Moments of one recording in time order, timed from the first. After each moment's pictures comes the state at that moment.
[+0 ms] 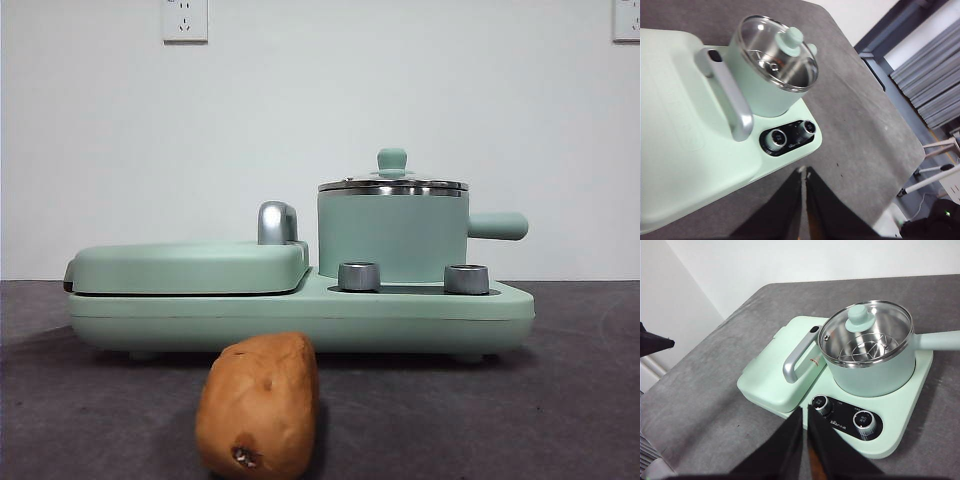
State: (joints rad) left arm -0.21 0.91 0.96 -0.57 0.70 -0.27; right arm 0.02 0.62 0.93 -0.69 -0.71 0.15
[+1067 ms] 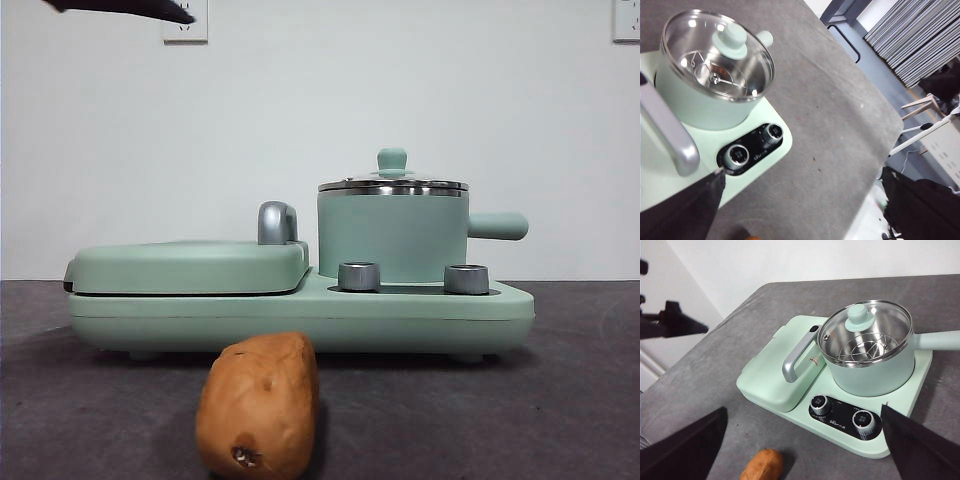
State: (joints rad) left arm -0.40 1.18 1.22 -0.59 0.66 -0.22; right arm 0.02 0.62 0.93 -0.69 -0.71 0.15
